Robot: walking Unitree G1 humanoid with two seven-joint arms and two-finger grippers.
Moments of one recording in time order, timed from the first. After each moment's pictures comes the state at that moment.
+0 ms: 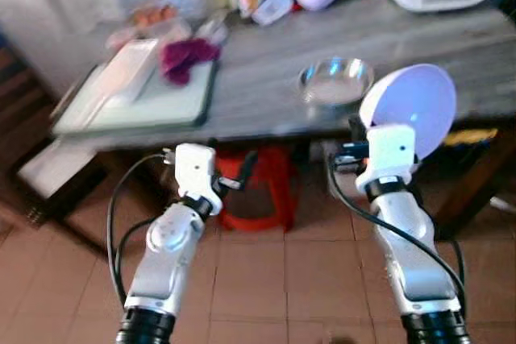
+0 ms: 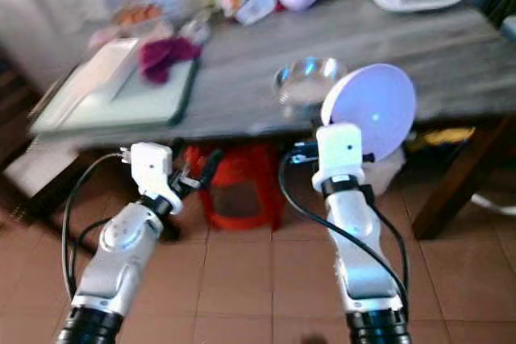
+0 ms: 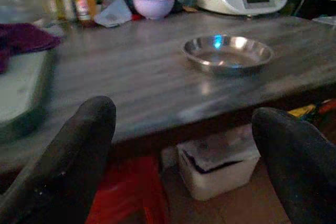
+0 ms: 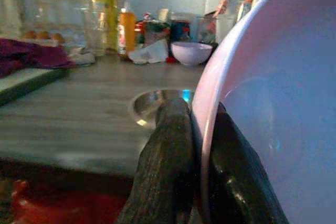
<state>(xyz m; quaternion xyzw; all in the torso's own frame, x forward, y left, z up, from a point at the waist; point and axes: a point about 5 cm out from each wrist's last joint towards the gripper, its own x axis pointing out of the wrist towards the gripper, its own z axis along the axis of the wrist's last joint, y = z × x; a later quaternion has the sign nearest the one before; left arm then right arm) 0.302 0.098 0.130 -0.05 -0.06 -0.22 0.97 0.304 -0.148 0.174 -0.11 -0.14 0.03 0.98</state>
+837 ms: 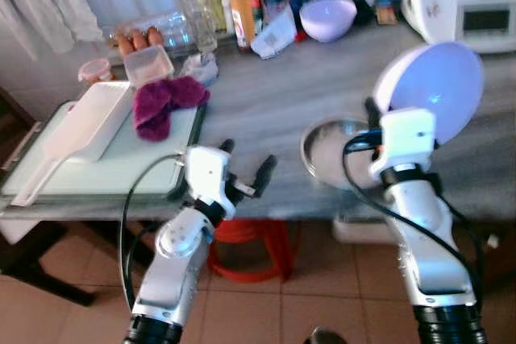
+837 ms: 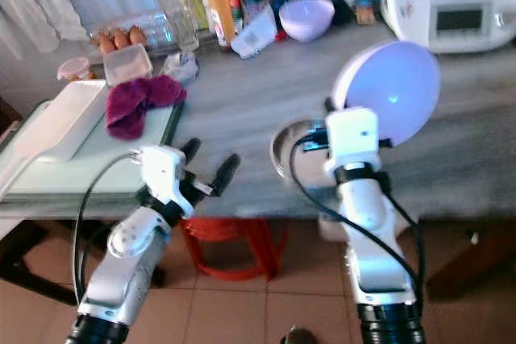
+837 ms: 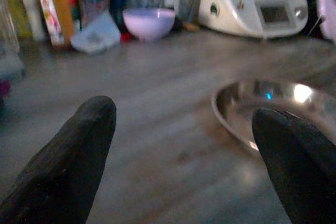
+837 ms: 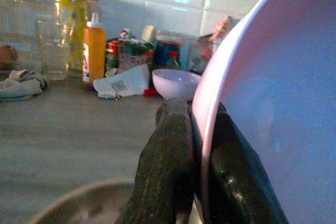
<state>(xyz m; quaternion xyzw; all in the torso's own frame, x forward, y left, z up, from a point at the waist) 0.289 0.086 0.141 -0.05 -0.08 -0.27 0.96 0.304 -0.154 0.198 -0.13 -0.17 0.02 0.98</state>
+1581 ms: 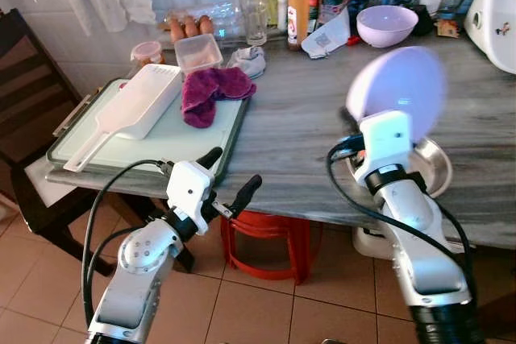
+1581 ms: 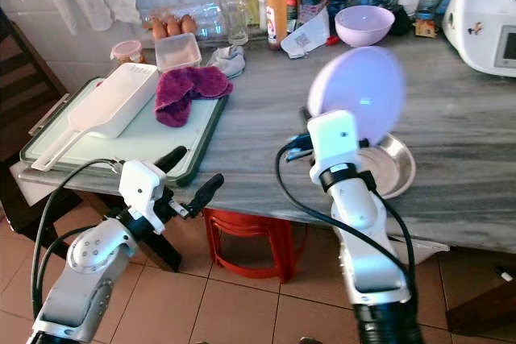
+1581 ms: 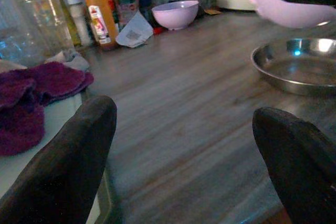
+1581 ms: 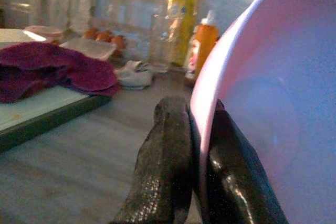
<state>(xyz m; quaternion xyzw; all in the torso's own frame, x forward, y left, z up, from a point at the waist) 0.270 0.118 0.137 0.05 -0.09 -0.32 0.94 0.306 -0.138 0.192 -0.14 -0.12 0.12 0.98</state>
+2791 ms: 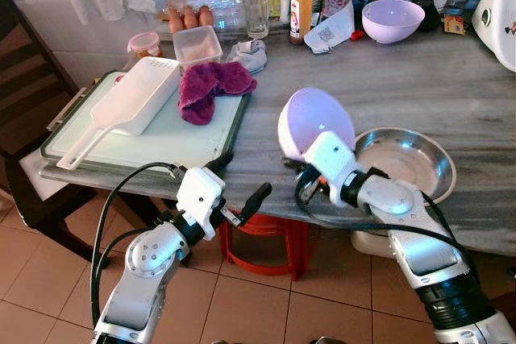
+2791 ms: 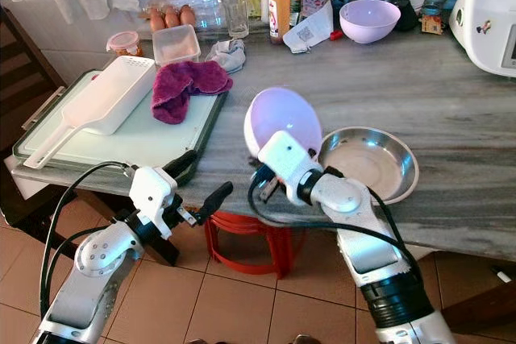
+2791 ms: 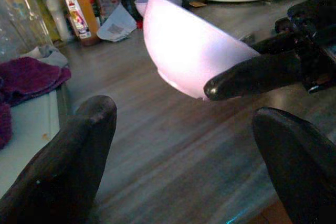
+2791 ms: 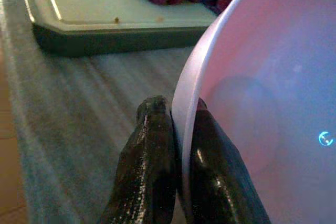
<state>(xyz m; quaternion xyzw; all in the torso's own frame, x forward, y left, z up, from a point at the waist) 0.267 0.109 0.131 0.07 -0.09 -0.35 0.93 0.312 -0.112 0.163 -0.24 0.03 0.38 0.89</state>
